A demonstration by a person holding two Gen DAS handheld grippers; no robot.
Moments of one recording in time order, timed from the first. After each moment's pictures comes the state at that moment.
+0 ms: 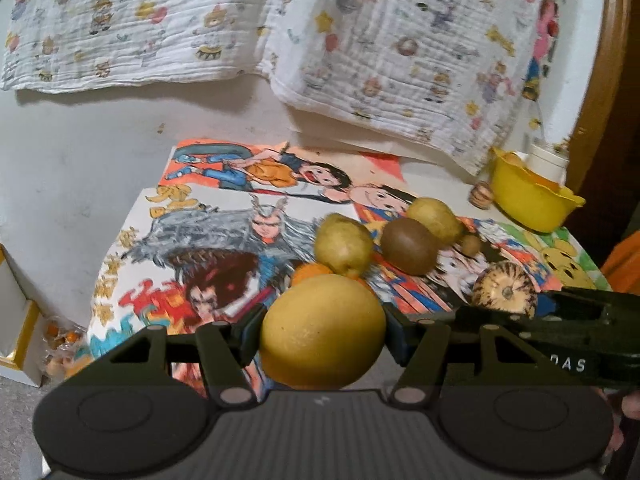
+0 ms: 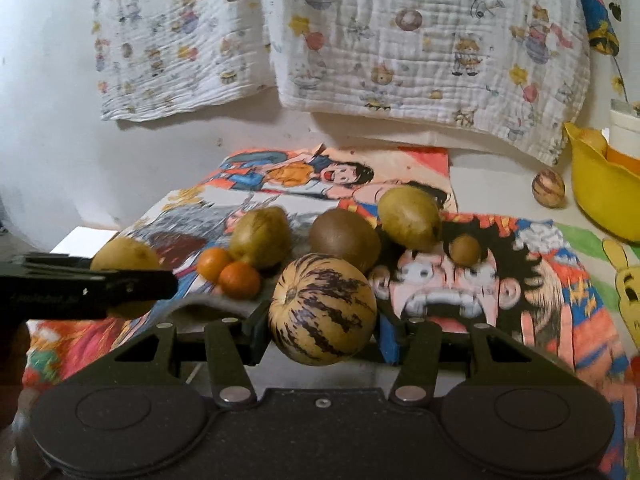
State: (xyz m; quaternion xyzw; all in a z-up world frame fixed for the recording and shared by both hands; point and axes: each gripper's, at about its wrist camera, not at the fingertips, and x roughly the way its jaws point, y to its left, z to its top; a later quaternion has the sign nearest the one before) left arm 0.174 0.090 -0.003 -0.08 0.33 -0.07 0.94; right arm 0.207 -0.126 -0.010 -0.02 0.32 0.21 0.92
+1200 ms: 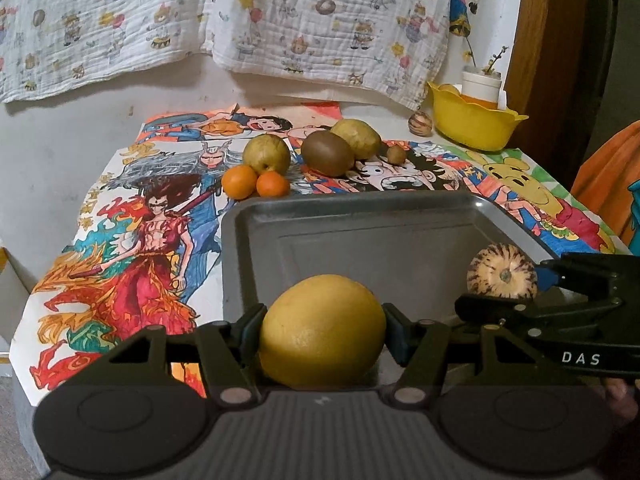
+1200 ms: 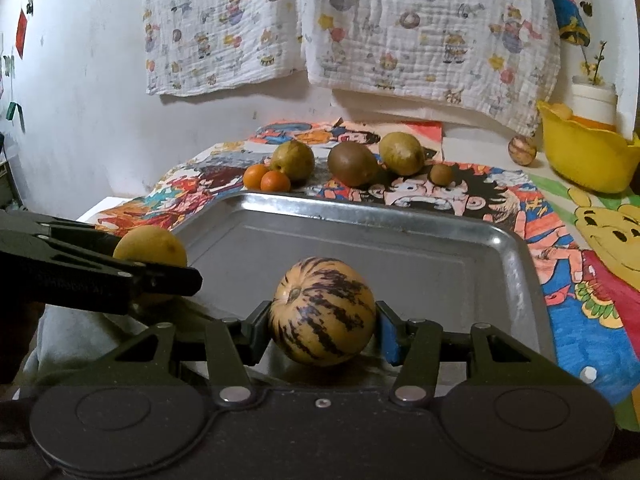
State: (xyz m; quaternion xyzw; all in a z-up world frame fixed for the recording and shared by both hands) left arm 0.075 0.026 -0.020 -0.02 0.35 -0.09 0.93; right arm 0.089 -0.181 -0.032 -0.04 0.31 0.24 0.92
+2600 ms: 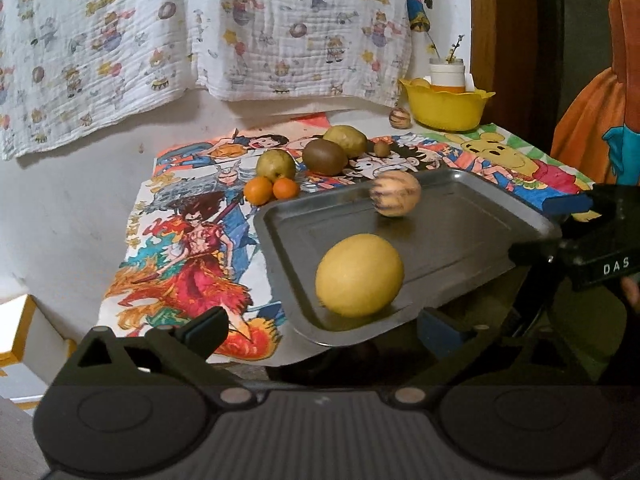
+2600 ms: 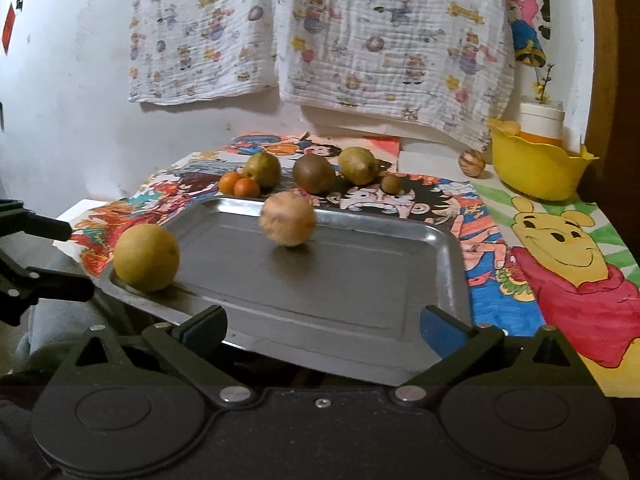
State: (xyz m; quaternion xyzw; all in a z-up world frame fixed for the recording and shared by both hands) left arm 0.012 0.045 0.004 0.06 0.33 -0.10 0.94; right arm 0.047 -0.212 -0.012 -0.06 0.29 0.19 0.94
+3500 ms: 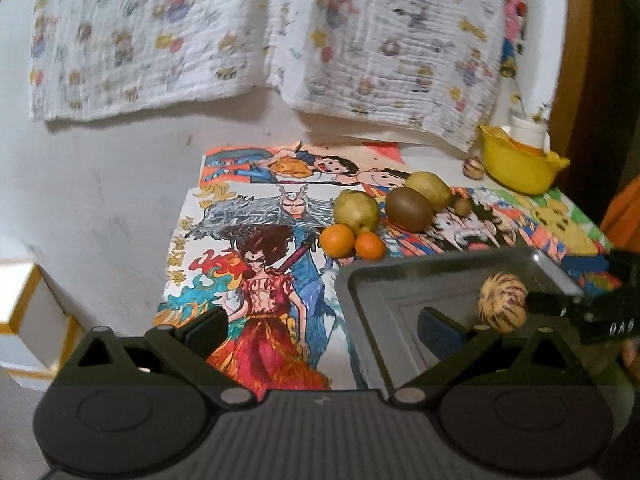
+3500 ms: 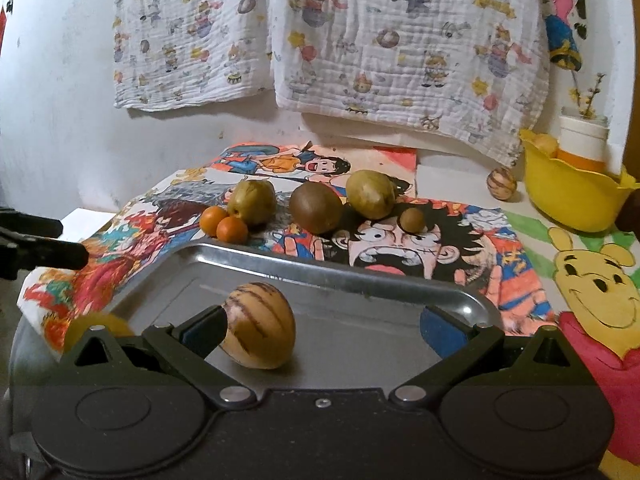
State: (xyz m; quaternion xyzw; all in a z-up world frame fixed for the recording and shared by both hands) left arm 0.104 0.112 0.019 -0.04 0.33 -0.05 0.94; right arm 0.146 -0.171 -0.007 -0.05 0.31 0.20 0.93
